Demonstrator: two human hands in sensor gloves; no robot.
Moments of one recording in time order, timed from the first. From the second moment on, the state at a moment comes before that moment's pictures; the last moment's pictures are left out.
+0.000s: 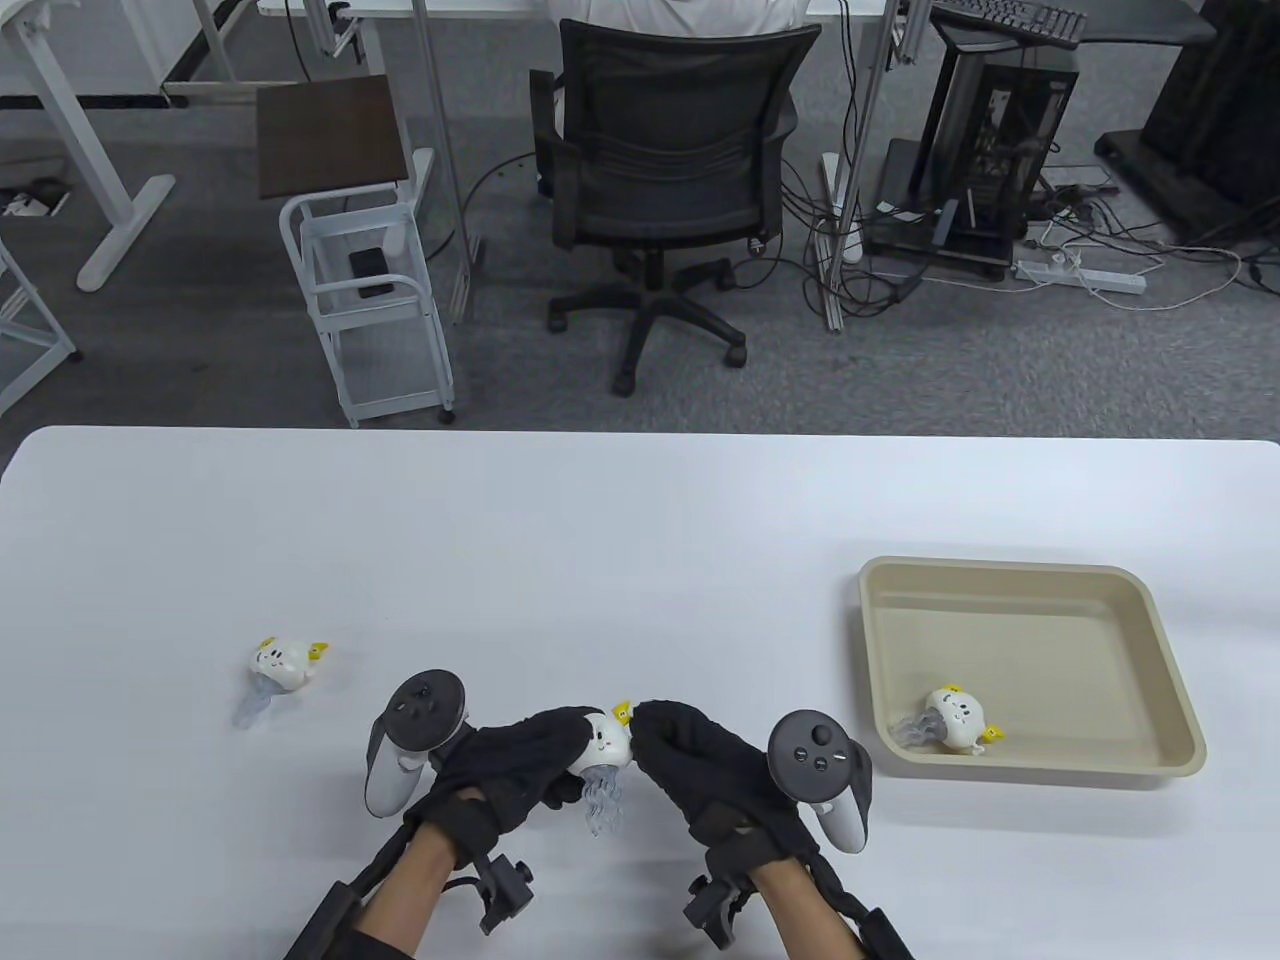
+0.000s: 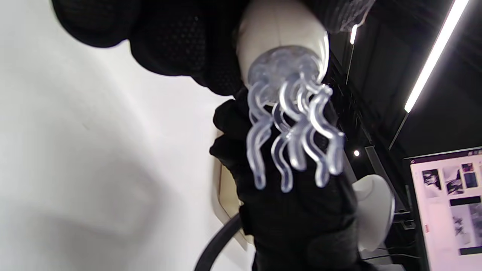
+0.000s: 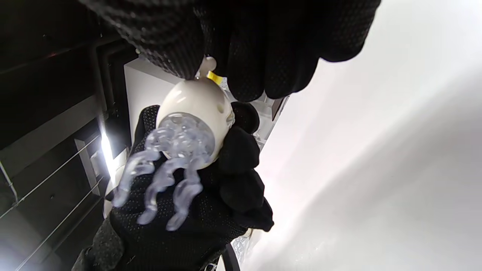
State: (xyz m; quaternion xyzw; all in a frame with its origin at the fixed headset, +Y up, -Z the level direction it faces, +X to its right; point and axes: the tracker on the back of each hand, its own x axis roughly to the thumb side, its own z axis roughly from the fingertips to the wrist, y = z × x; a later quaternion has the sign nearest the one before) left_hand -0.179 -0.754 -0.317 -0.23 -0.19 0.60 0.75; right_hand 0.086 -0.743 -0.291 0.18 0.06 0.81 0.55
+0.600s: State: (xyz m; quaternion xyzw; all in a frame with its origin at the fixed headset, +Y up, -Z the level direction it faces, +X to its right) left_hand -0.168 -0.735 -0.308 -0.12 -0.27 0.48 0.83; right_hand 0.088 -0.750 -0.293 0.10 0.09 0.79 0.59
